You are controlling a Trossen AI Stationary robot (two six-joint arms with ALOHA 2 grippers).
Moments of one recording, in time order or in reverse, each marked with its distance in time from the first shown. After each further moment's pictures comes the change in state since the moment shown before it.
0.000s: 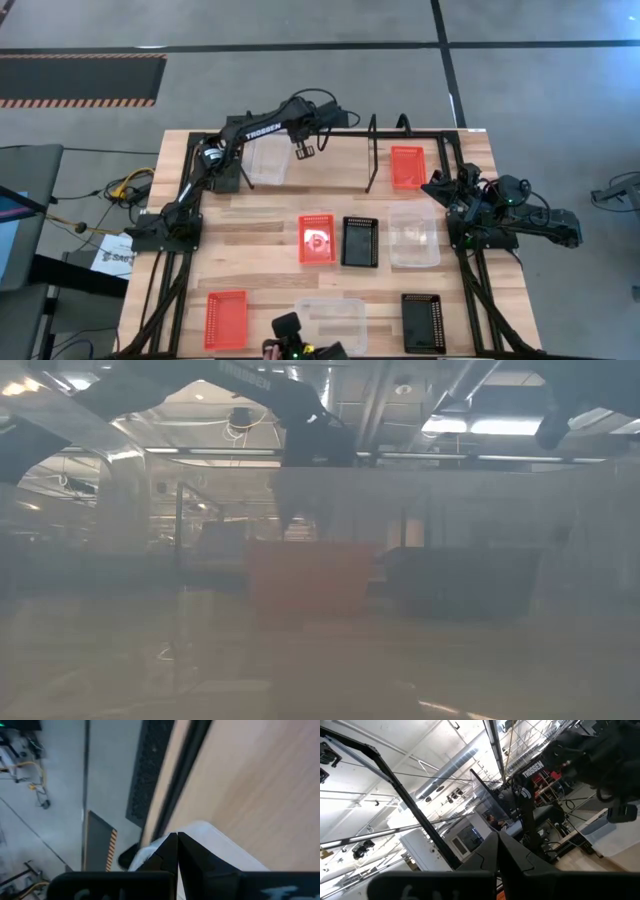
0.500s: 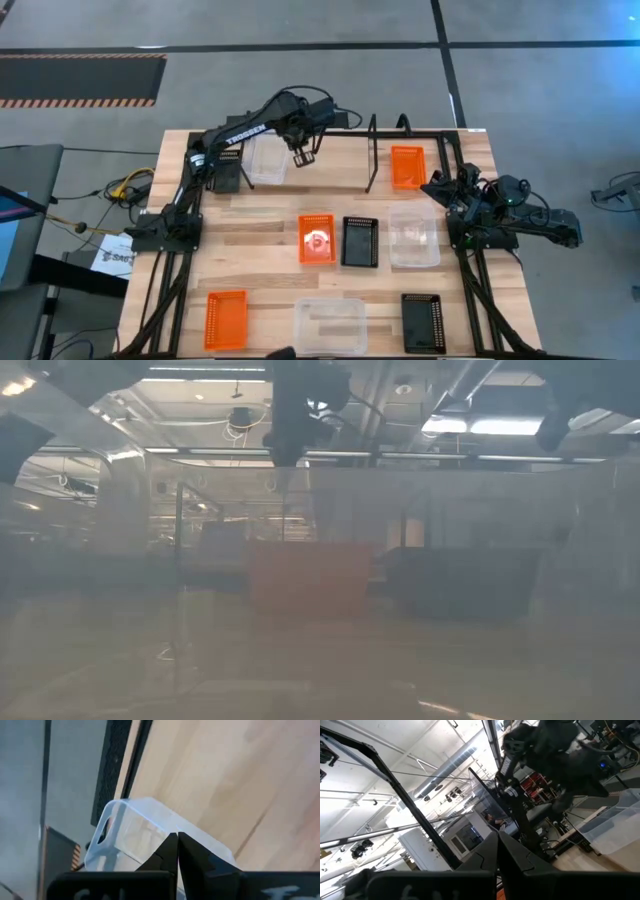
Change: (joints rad) left arm -0.107 -0.144 0.086 -0.205 0.223 -0.083; right arm 0.002 0.000 0.000 -0.013 0.000 0.000
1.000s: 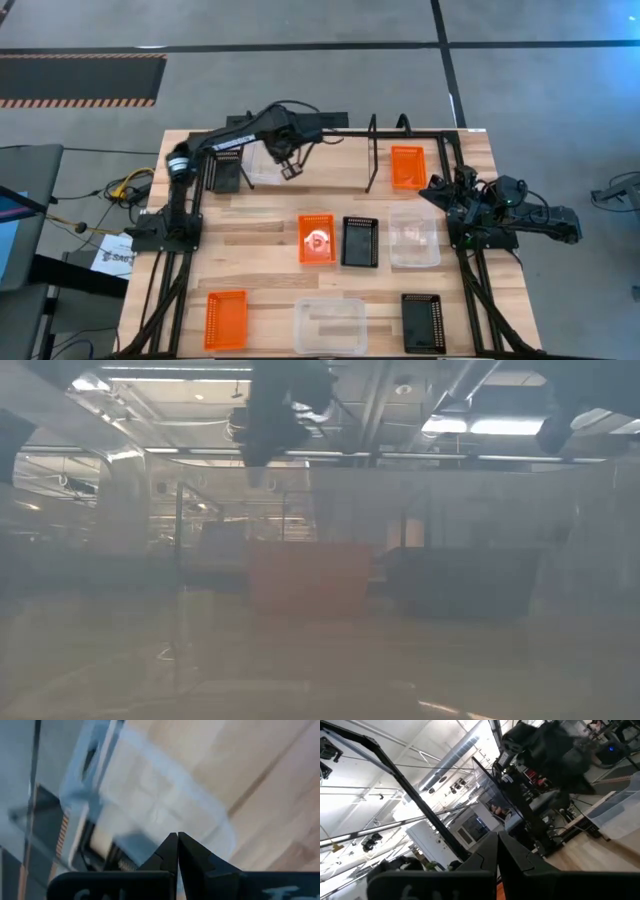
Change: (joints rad) left arm -0.019 -0.209 -0.378 0.000 -0.025 -0.267; right arm 0.052 0.000 0.000 -0.030 -0.002 0.025
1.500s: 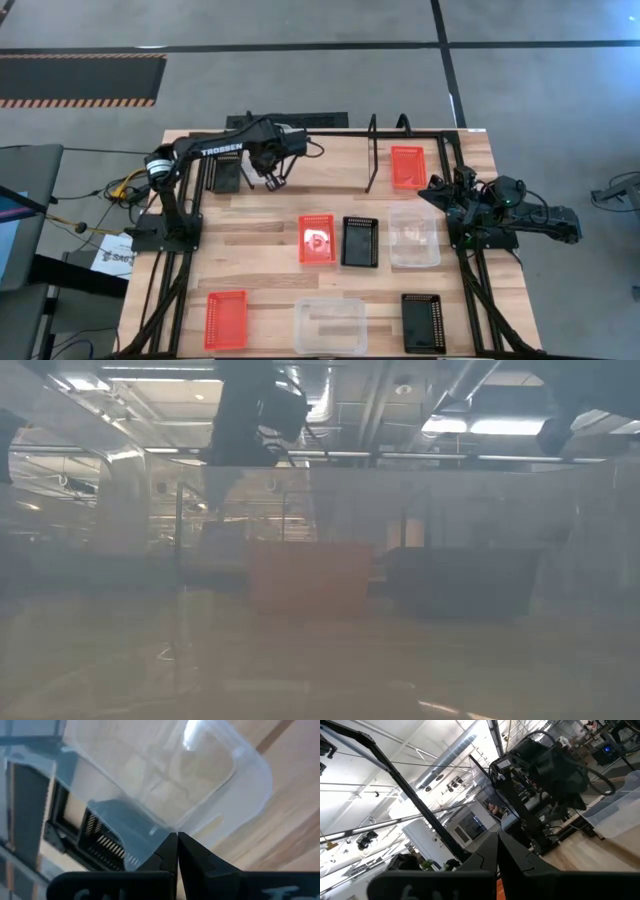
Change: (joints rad) left arm 0.009 -0.120 -0.339 0.134 0.072 -0.022; right arm -0.002 0.000 0.000 -0.015 0.001 -0.017
